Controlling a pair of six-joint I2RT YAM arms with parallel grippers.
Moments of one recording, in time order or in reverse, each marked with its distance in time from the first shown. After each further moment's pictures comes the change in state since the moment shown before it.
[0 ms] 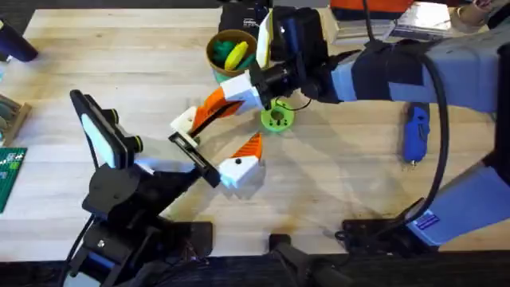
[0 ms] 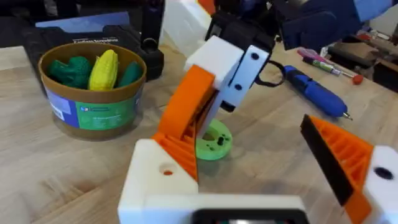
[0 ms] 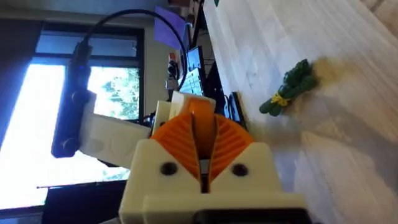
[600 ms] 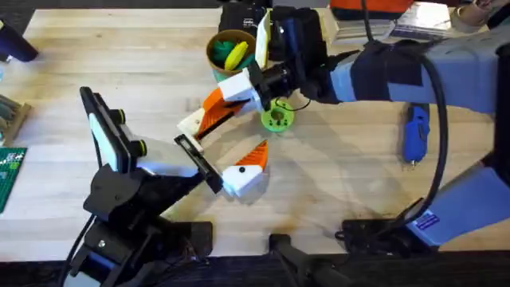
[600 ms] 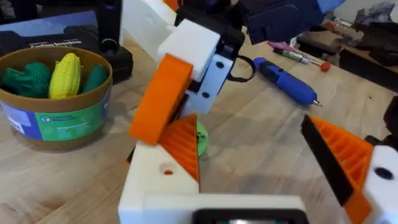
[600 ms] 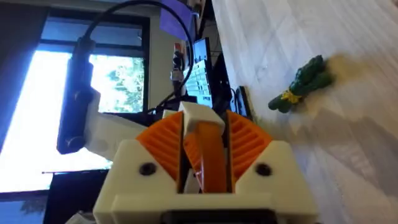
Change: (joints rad) left arm -0.014 0.000 0.000 0.003 0.067 0.013; right arm 0.003 0.000 0.000 0.013 -0.036 -0.001
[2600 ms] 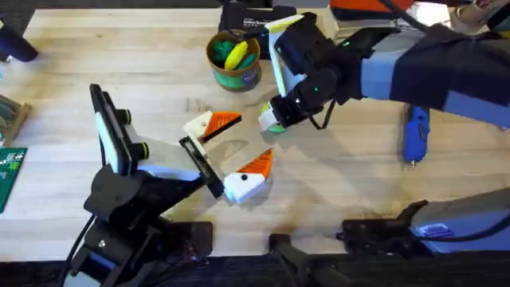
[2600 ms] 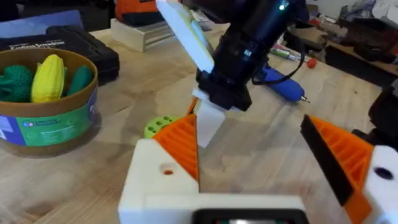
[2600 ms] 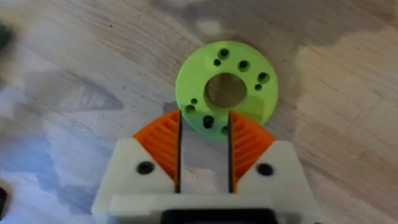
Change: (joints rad) left arm -0.005 0.000 0.000 0.001 0.076 0.001; right arm 0.067 -0.206 0.064 -0.957 1.183 -0.681
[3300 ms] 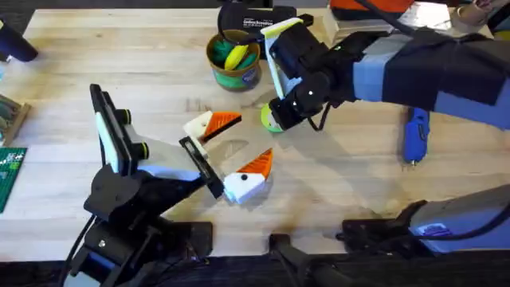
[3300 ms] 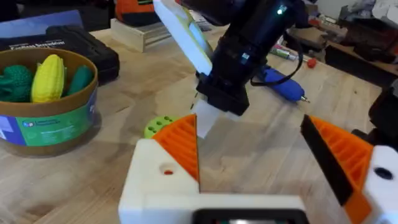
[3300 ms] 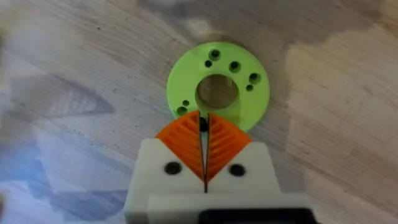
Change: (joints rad) left arm 0.000 0.000 0.000 0.000 0.000 0.000; right arm 0.019 0.024 0.000 0.003 0.064 -0.004
